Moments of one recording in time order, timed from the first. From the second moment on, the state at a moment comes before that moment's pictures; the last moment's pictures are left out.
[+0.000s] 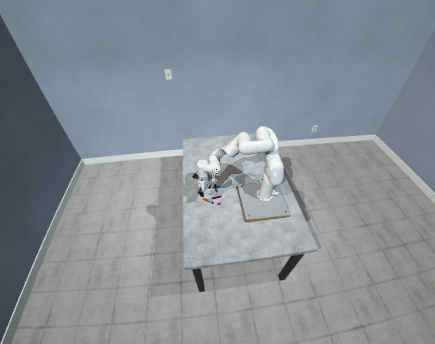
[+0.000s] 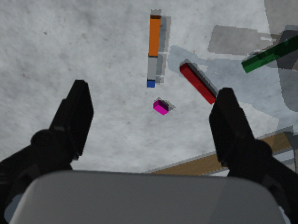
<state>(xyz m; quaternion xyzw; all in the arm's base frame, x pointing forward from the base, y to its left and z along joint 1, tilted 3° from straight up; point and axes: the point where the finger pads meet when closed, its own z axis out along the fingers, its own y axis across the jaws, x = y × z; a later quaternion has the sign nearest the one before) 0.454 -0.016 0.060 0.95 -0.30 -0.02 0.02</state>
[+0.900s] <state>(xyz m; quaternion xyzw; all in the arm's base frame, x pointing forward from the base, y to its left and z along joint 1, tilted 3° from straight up) 0.456 -0.016 0.092 0.95 -0.30 -0.02 0.02</state>
